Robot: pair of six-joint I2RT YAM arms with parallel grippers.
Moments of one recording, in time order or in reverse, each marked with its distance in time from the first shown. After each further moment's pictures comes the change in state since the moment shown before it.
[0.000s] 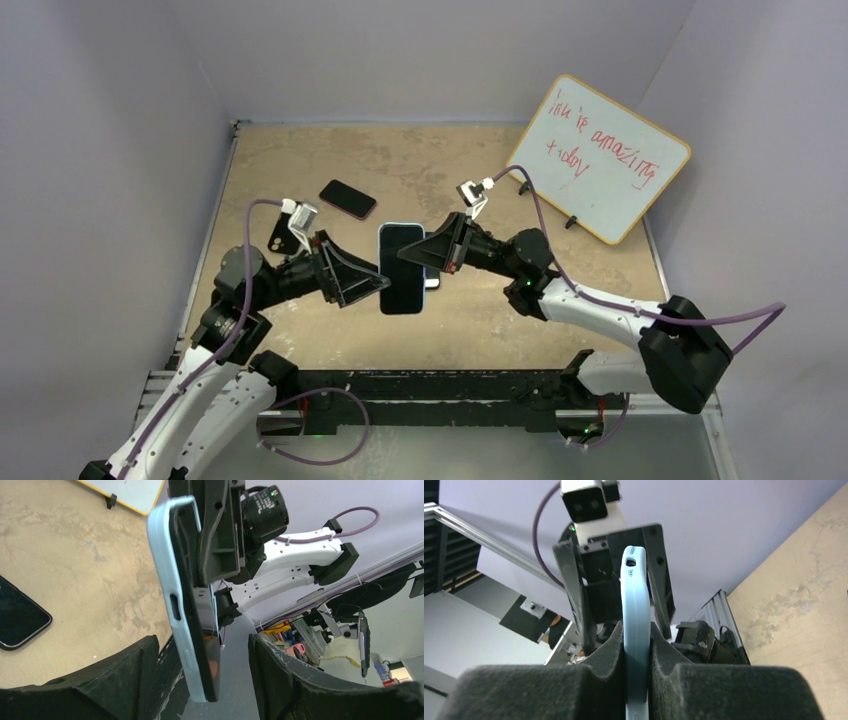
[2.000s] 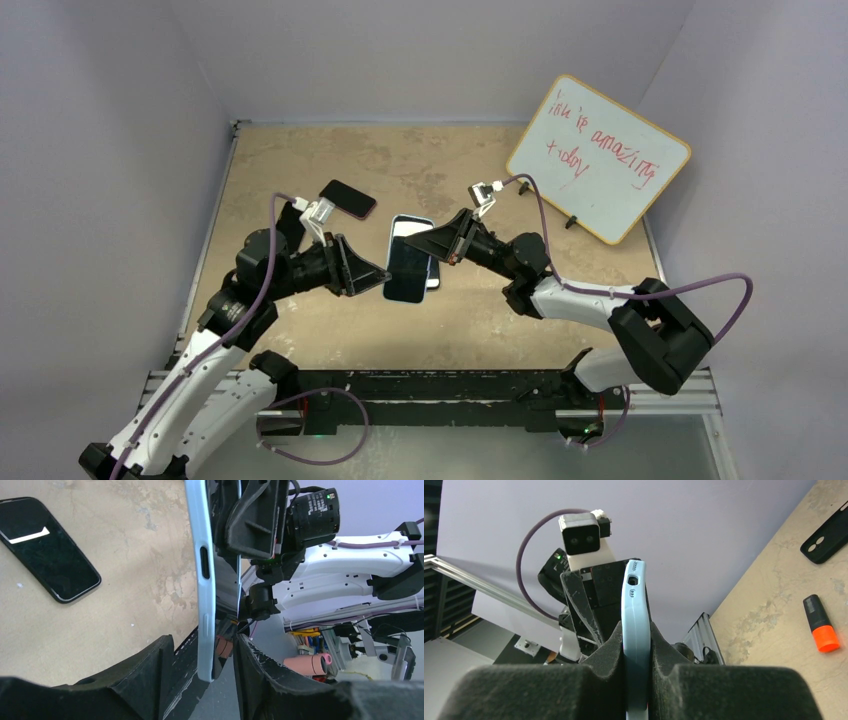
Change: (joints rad) left arm -0.006 0.090 0.044 -0.249 -0.117 0.101; right arm -0.067 0.136 -0.067 0.209 0.108 0.072
